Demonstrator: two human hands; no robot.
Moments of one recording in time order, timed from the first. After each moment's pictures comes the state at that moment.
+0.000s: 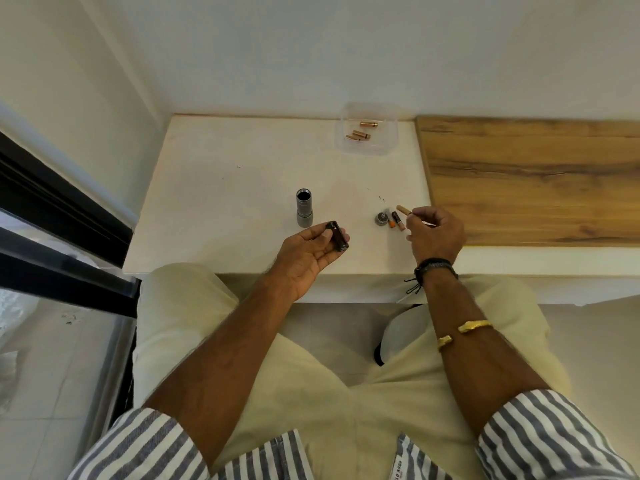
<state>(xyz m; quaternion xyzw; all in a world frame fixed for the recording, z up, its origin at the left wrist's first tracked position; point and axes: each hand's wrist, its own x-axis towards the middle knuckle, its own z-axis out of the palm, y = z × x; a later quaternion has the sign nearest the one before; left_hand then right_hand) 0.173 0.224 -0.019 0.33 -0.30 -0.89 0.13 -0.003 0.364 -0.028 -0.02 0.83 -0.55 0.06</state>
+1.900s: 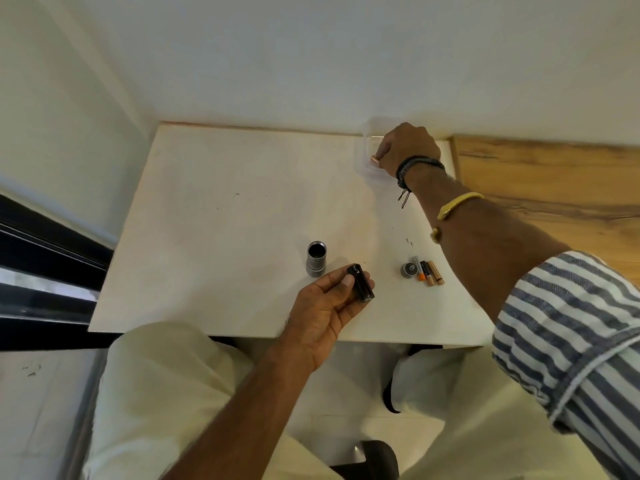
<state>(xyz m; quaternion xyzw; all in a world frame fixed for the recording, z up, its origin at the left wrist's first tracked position) 0.144 0.210 -0.032 0.35 -0.21 -0.90 0.13 -0.158 0.142 -0.021 -0.29 0.94 -0.16 0.09</state>
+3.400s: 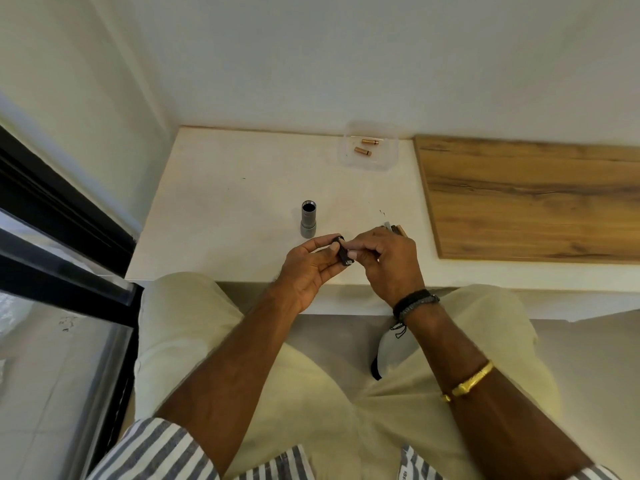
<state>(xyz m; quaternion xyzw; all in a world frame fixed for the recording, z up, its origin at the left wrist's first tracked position) 0.179 0.229 -0.013 0.33 -0.34 -0.87 0.14 0.074 0.349 0.018 -0.43 0.81 -0.39 0.05</state>
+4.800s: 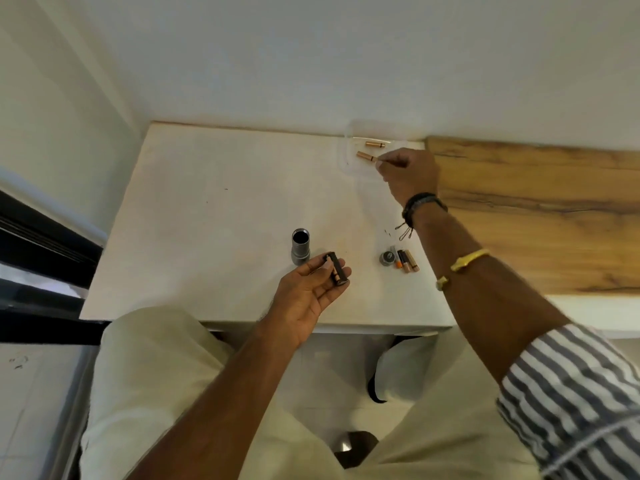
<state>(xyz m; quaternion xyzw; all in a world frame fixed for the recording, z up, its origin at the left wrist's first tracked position) 0.148 0.211 -0.028 0.39 -0.22 -0.88 0.14 -0.105 0.222 0.002 -0.19 0.85 -0.47 0.10</state>
